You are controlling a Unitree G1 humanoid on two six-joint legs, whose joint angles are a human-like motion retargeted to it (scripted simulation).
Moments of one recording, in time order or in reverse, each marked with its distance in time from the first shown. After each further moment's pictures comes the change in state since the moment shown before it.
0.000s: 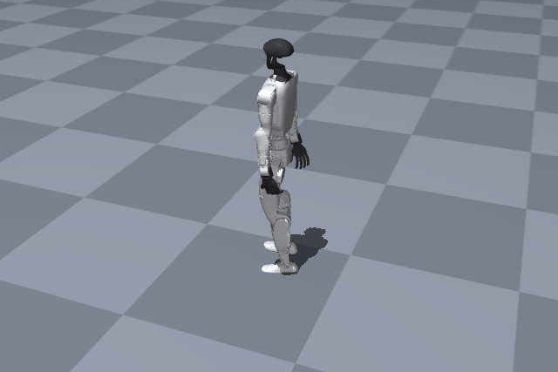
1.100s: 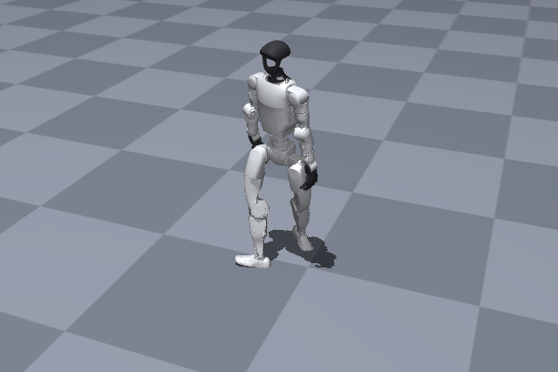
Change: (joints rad) left arm 0.025 0.020 -0.042 -0.072 0.019 0.003 0.016; right arm -0.035 -0.075 -0.106 0.071 0.135 -0.049 0.079; waist -0.021 -0.009 -0.041; left_leg 0.169 0.065 0.766 0.126 0.182 0.047; right_leg -0.157 -0.121 -0.933 -0.044 -0.141 -0.077
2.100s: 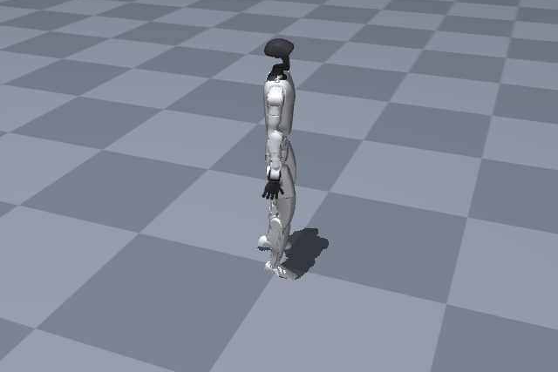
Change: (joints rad) left arm -0.044 -0.057 0.187 0.098 -0.176 -0.030 0.005; right arm 0.052 0.031 0.105 -0.213 -0.215 -0.054 0.000; waist 0.102 -0.144 0.016; left_leg -0.323 -0.115 -0.813 0.118 -0.016 0.237; right_leg 0.153 -0.097 0.592 0.073 0.047 0.217
